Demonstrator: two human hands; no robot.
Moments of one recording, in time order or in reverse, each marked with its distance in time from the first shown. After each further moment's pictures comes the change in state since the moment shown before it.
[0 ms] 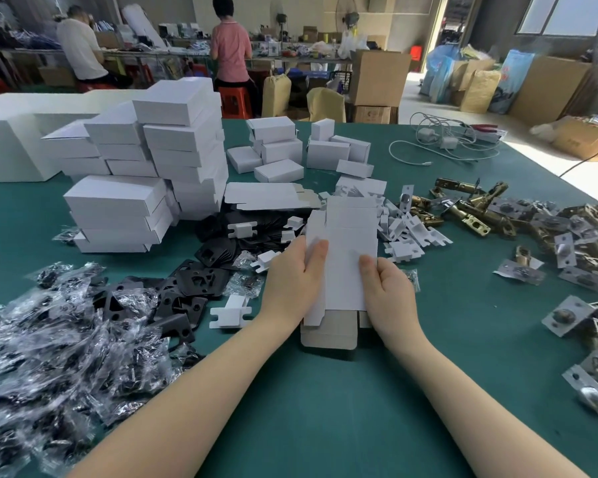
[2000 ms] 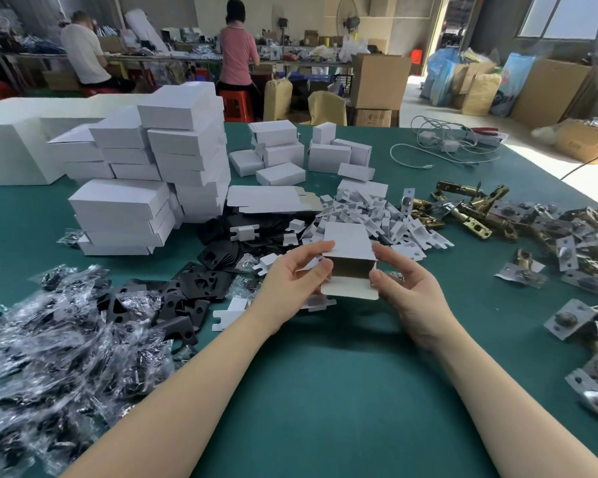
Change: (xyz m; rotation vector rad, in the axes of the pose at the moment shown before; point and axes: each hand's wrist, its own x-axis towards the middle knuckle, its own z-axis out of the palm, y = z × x) left_hand -0.002 -0.005 -0.017 -0.503 -0.314 -0.127; right_hand 0.009 0.012 -0.036 0.569 -0.269 0.131
